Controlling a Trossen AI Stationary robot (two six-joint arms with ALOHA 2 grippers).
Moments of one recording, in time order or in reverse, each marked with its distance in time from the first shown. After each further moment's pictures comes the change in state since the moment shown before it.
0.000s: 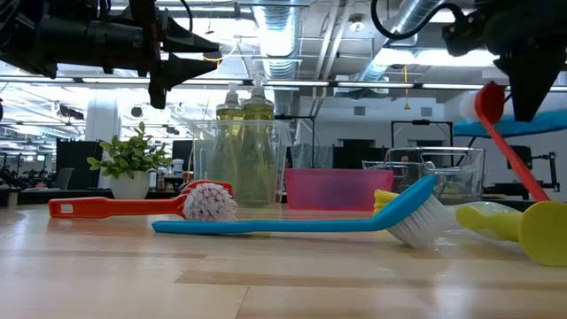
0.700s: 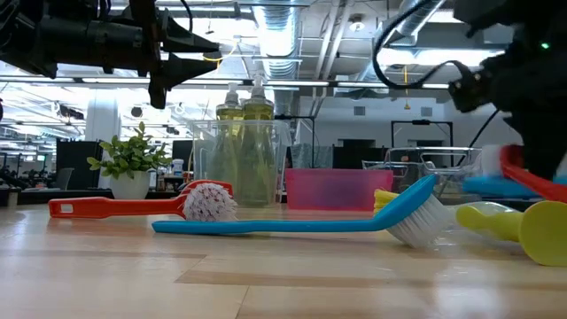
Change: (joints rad) left arm 0.000 0.000 0.000 0.001 0.000 0.000; right arm 0.000 0.017 -0.258 0.385 -0.107 0.038
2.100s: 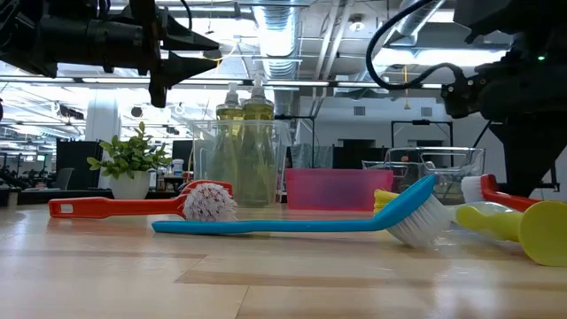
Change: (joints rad) left arm 0.000 0.000 0.000 0.012 0.000 0.000; right arm 0.007 0.024 -0.043 0.148 0.075 -0.012
